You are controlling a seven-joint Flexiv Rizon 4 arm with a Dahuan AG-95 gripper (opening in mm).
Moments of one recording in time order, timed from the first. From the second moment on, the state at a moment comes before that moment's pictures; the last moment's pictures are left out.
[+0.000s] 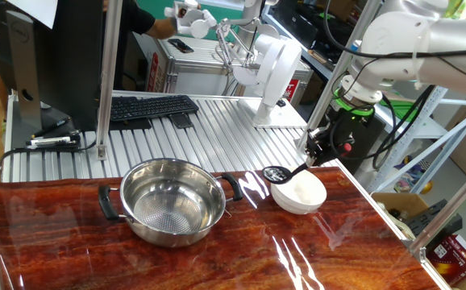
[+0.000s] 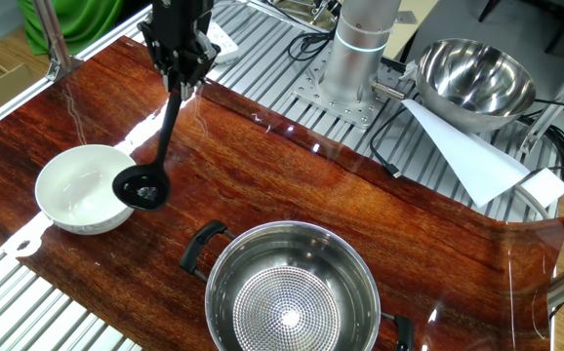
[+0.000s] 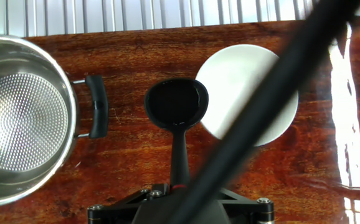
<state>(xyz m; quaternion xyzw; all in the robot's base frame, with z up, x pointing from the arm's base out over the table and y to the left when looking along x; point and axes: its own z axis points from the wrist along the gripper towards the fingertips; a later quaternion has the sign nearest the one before) 0.517 -0.129 0.285 0.04 1.00 -0.01 0.06</state>
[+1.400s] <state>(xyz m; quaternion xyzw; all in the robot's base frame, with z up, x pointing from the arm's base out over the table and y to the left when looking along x) 0.516 -0.129 0.285 0.07 1.00 -0.02 0.05</state>
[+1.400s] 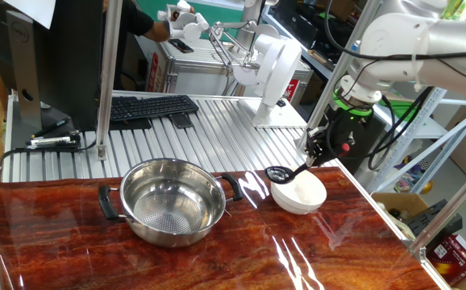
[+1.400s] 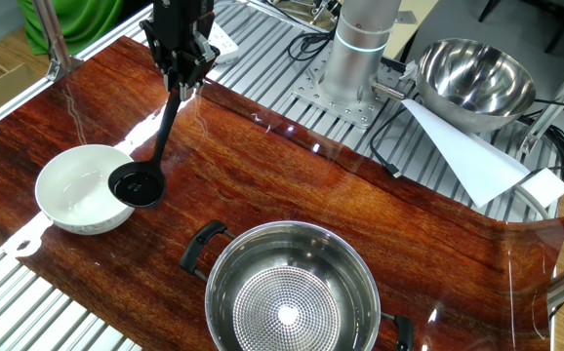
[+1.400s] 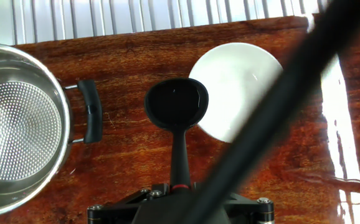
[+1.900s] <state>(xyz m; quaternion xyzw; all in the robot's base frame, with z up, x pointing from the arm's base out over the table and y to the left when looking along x) 0.514 -0.129 0.290 0.07 1.00 -0.02 0.05</state>
